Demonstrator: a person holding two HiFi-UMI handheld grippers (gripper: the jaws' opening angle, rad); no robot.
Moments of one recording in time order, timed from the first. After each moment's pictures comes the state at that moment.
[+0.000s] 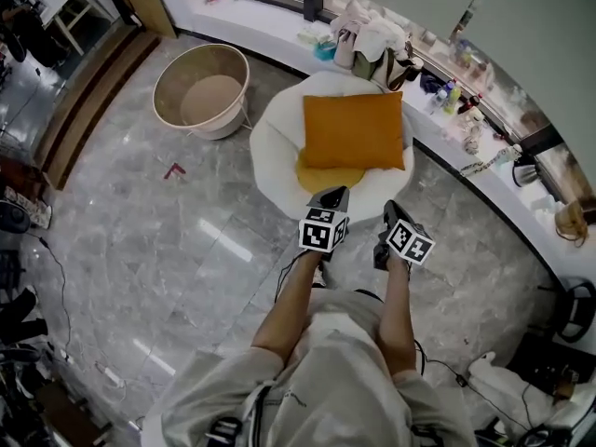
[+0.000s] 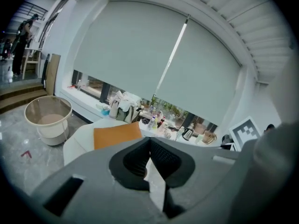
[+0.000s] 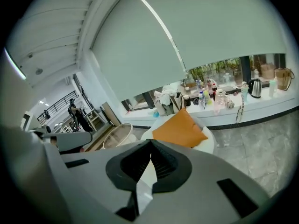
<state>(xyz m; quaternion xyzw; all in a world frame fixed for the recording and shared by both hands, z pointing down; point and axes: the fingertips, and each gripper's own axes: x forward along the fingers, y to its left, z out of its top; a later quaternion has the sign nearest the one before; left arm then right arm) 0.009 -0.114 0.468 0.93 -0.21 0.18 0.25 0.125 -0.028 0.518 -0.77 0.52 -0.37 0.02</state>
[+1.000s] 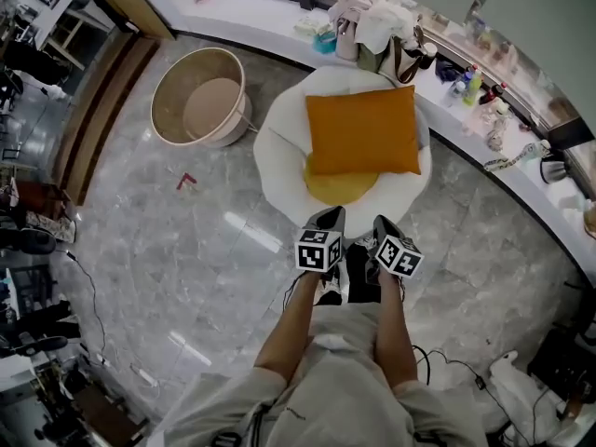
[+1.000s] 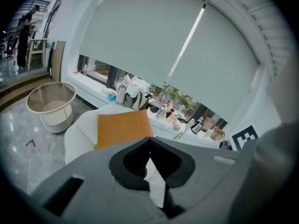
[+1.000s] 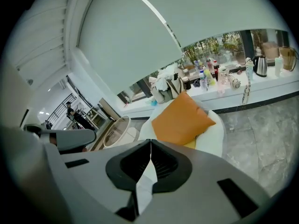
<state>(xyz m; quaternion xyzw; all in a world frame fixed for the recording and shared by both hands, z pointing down) 0.055 -0.163 0.551 0.89 -0.23 0.26 0.30 0.145 -0.089 0.607 -0.73 0.52 -0.45 0.03</state>
